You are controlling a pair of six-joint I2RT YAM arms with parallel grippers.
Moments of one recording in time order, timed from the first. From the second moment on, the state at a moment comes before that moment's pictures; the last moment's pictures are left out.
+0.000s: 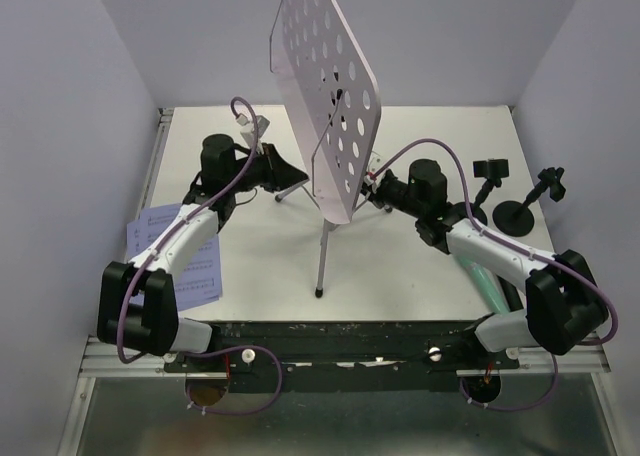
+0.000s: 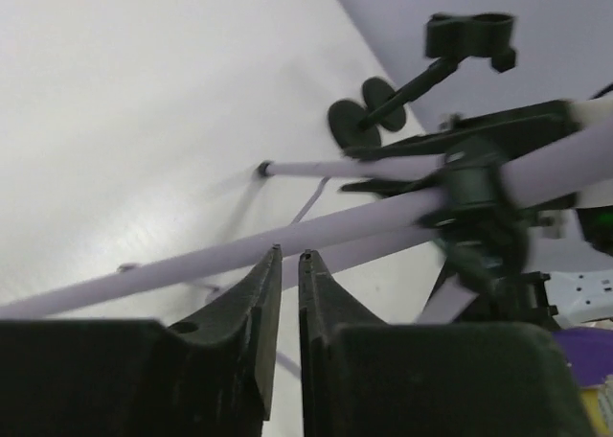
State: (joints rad) left arm -0.25 1.35 0.97 0.22 0.78 -0.54; right arm 0.55 1.40 0.82 0.39 -0.39 -0.48
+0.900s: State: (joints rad) left arm -0.49 0.95 0.68 0.06 0.48 0.61; right arm 0.55 1.40 0.81 0.38 -0.41 -0.47
